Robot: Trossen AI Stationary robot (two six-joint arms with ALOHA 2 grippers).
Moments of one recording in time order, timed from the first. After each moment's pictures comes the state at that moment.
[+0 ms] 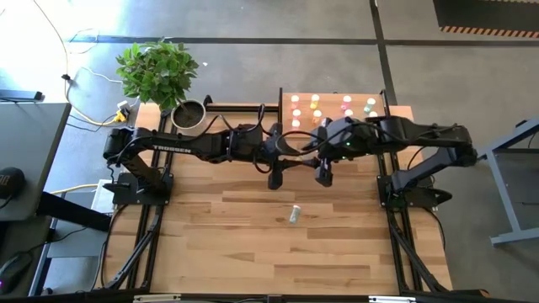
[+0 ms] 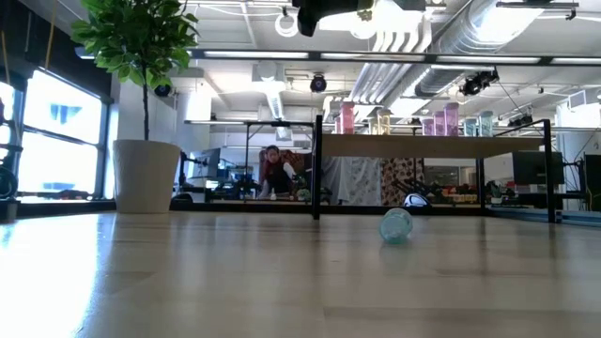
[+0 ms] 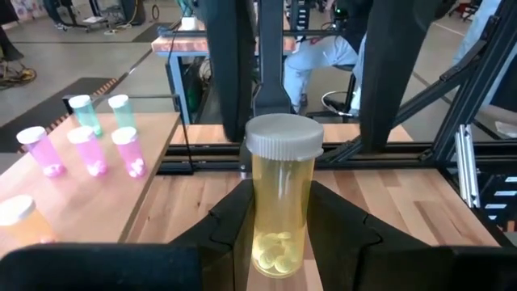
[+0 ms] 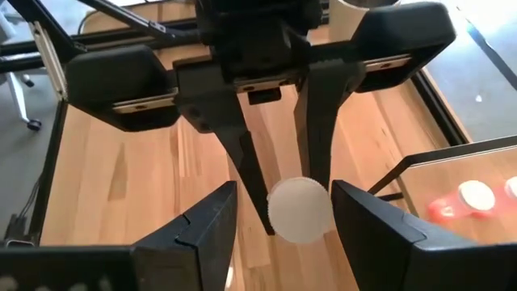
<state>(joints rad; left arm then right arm) 0.16 1.64 1.33 0.05 0.03 0.04 0.07 1.38 1.62 -0.94 0.14 0.17</state>
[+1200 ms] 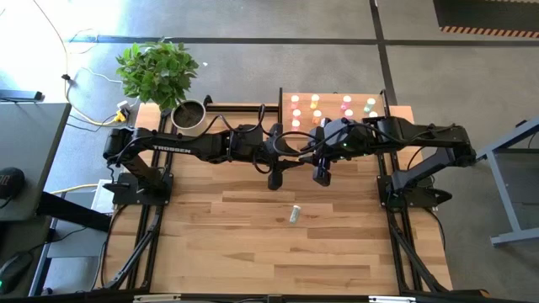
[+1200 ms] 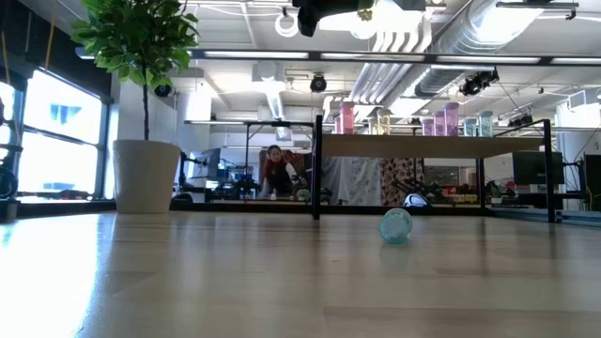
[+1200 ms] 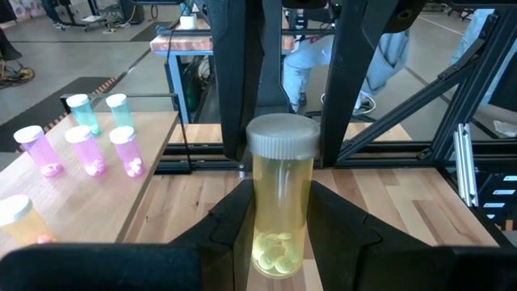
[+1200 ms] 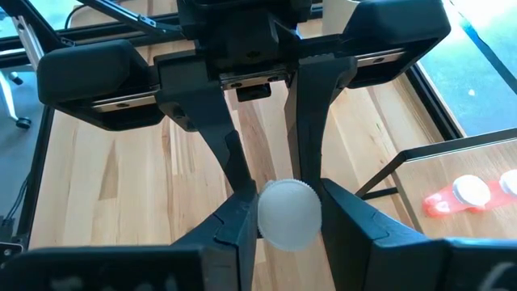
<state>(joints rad) 0.16 1.64 1.33 0.06 0.03 0.04 0.07 1.40 1.62 -0.95 0.16 0.18</state>
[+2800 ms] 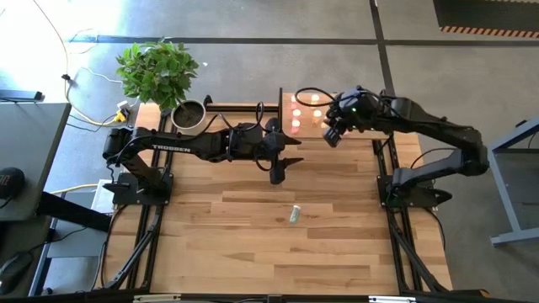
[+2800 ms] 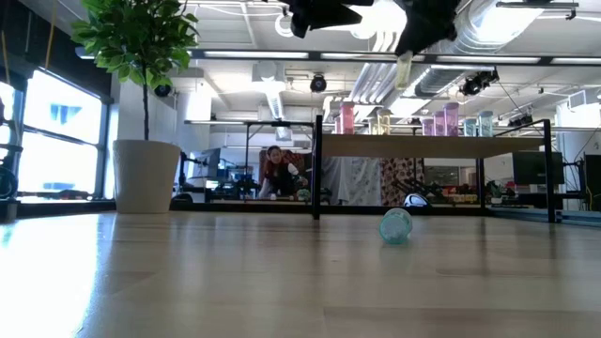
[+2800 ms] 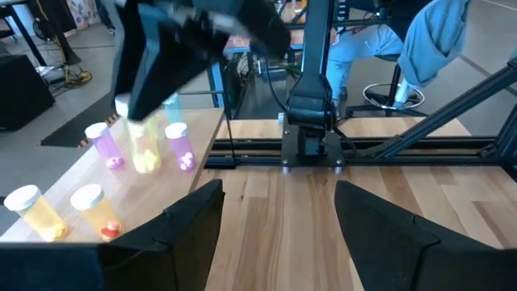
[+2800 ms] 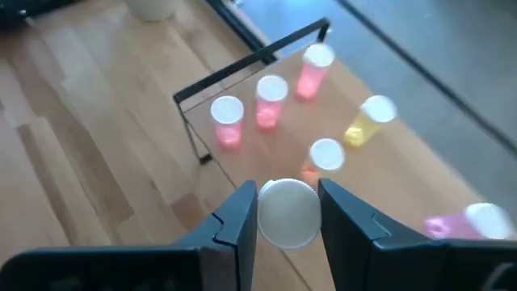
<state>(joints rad) 0.16 1.64 1.33 0.04 -0.09 0.09 -0.32 1.23 1.40 -0.97 0.27 0.18</state>
